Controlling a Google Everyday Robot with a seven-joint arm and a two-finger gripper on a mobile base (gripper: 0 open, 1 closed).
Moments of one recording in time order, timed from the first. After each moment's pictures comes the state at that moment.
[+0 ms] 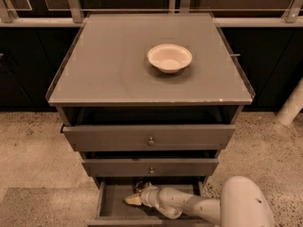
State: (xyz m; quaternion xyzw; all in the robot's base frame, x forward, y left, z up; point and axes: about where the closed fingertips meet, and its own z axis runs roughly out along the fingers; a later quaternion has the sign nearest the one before) arm 0.573 0.051 0.132 -0.30 0.85 0.22 0.36
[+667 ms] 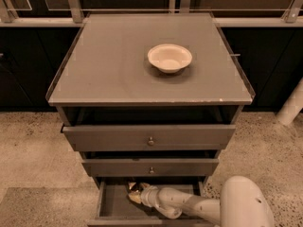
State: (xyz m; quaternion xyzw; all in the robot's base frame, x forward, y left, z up) arm 0.573 0.051 0.132 -0.30 0.85 0.22 0.36
